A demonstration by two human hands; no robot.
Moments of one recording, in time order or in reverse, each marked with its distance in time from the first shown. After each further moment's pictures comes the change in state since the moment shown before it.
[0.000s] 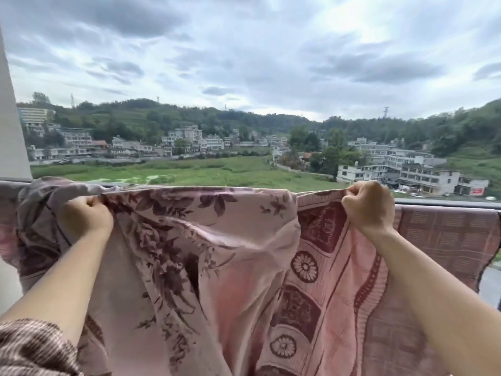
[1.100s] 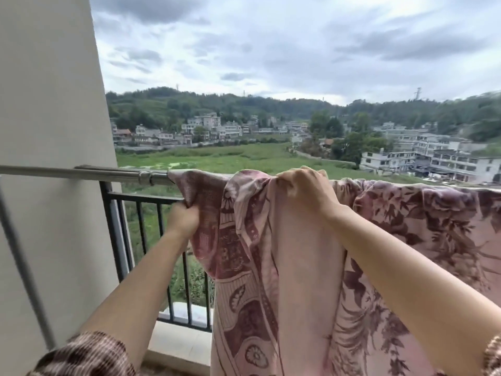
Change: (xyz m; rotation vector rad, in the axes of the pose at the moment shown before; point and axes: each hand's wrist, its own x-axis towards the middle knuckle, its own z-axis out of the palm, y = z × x) left_hand 0.233 -0.210 -0.054 -0.430 -0.615 -0.306; right_hand -0.128 -0.438 0.293 -0.053 -0.348 -0.494
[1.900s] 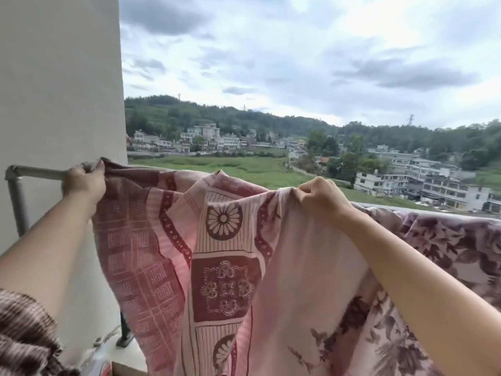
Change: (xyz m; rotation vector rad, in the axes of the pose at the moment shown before) left_hand 0.154 0.023 -0.220 0.116 0.489 0.124; right_hand 0.059 -0.070 0.034 0.117 -0.131 0.220
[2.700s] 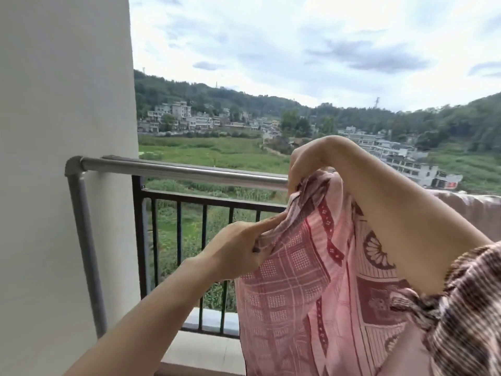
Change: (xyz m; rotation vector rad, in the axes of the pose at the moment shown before) left_hand 0.022 -0.105 -0.023 0.100 -1.062 1.115; right_hand 0.106 -0.275 0.121 -0.440 -0.756 0.190
